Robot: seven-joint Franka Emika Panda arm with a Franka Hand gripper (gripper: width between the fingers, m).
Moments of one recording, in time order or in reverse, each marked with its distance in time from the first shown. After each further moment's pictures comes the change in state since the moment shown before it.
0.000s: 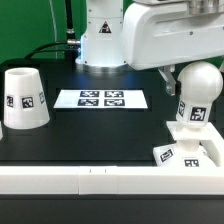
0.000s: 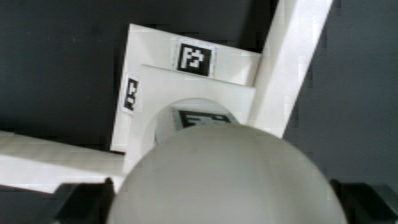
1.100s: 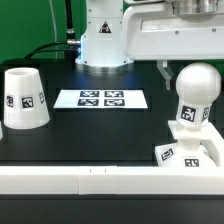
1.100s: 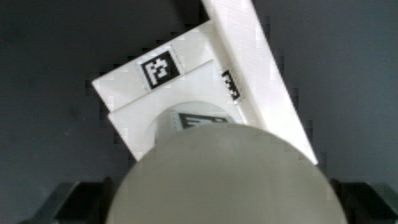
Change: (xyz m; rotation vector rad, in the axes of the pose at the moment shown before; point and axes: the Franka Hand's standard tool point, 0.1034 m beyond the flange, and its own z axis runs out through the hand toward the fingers) arm 0.002 -0.002 0.001 0.059 0.052 0.829
